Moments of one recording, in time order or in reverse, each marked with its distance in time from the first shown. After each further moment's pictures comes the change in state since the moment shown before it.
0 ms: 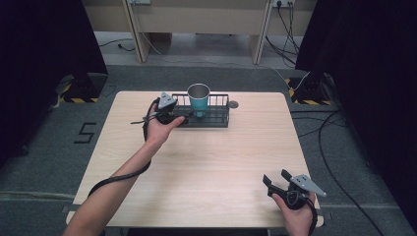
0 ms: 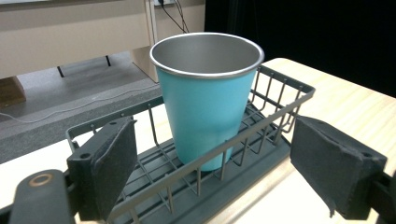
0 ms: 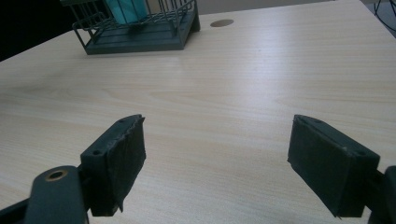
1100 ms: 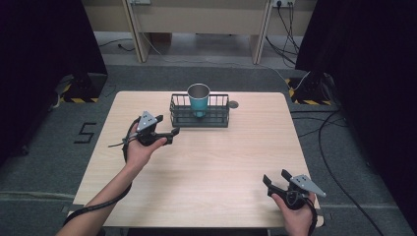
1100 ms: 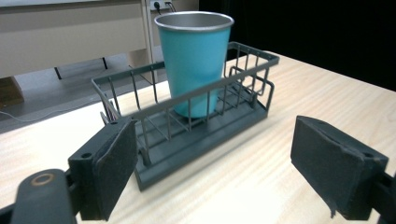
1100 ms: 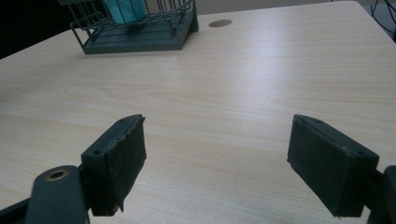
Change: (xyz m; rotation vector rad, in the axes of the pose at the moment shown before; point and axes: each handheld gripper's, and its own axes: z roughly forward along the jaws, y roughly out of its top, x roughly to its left) left arm -0.004 -0.042 -0.074 -0.034 -0.019 0.004; right arm 0.001 0.000 0.000 0.000 -0.009 -0.005
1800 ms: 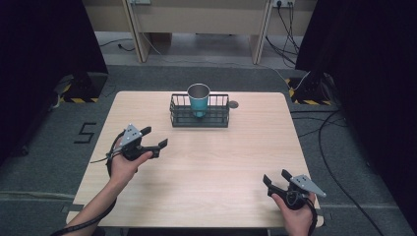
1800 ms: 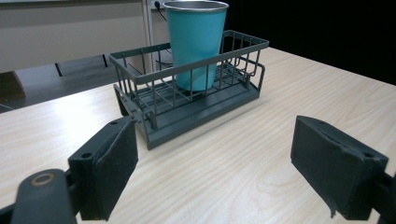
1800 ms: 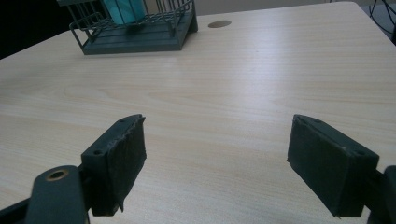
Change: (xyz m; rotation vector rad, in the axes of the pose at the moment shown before) left arm 0.004 -0.025 -0.050 -0.008 -0.012 -0.025; right arm 0.000 0.000 0.000 -0.005 -0.003 -0.005
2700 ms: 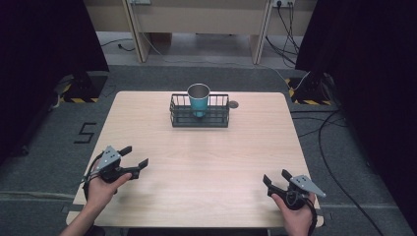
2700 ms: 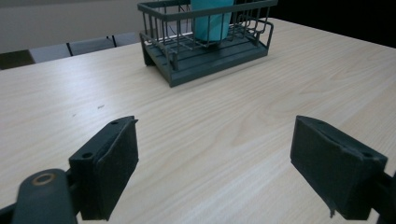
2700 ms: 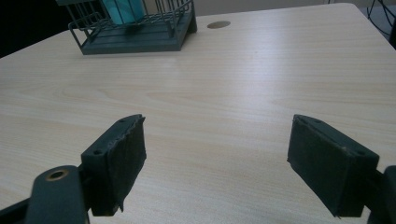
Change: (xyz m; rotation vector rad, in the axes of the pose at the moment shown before) left arm 0.012 -0.055 -0.066 0.047 0.044 -0.006; right arm 0.000 0.000 0.000 -0.001 -0.008 -0.009
